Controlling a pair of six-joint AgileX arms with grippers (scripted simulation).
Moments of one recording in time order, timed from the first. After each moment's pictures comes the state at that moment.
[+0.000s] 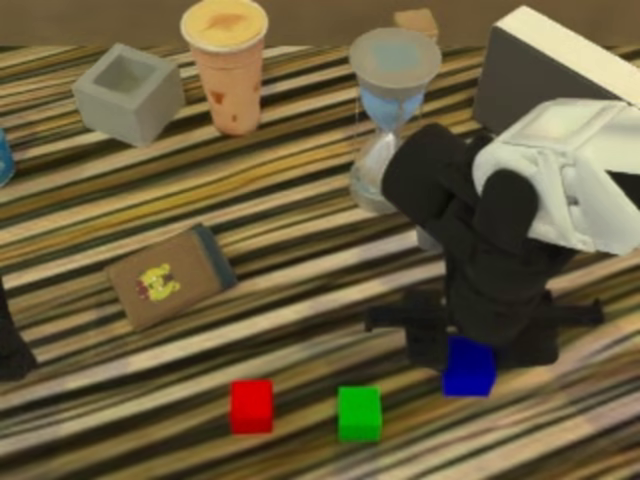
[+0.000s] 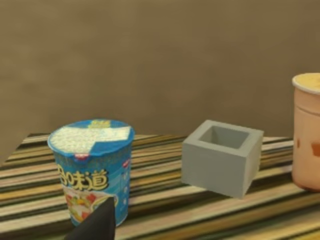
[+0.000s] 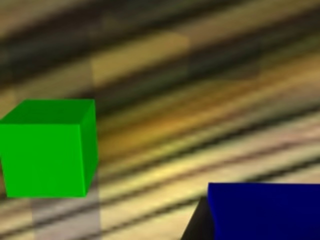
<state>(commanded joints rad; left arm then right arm) 0.02 0.00 0.00 0.00 0.00 0.00 0.74 1.76 1.22 -1.00 0.03 0.74</state>
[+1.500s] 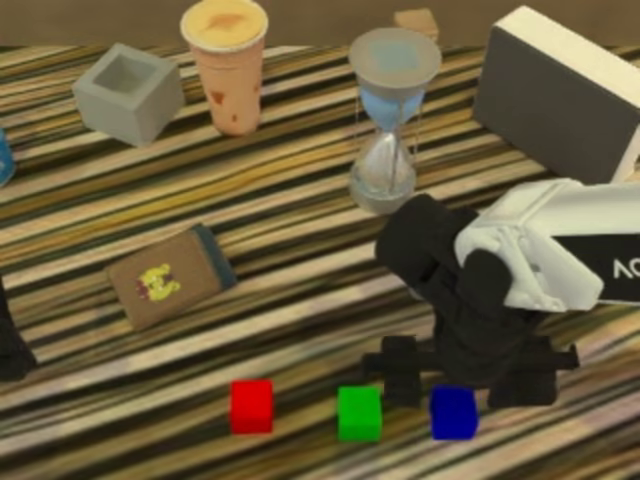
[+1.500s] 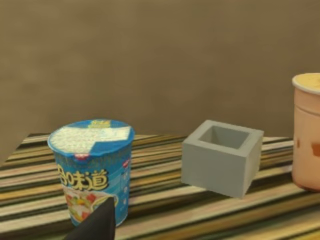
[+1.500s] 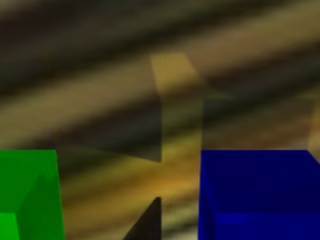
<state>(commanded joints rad) 0.02 0.00 0.00 0.00 0.00 0.00 0.75 1.86 1.06 -0.74 0.03 0.75</state>
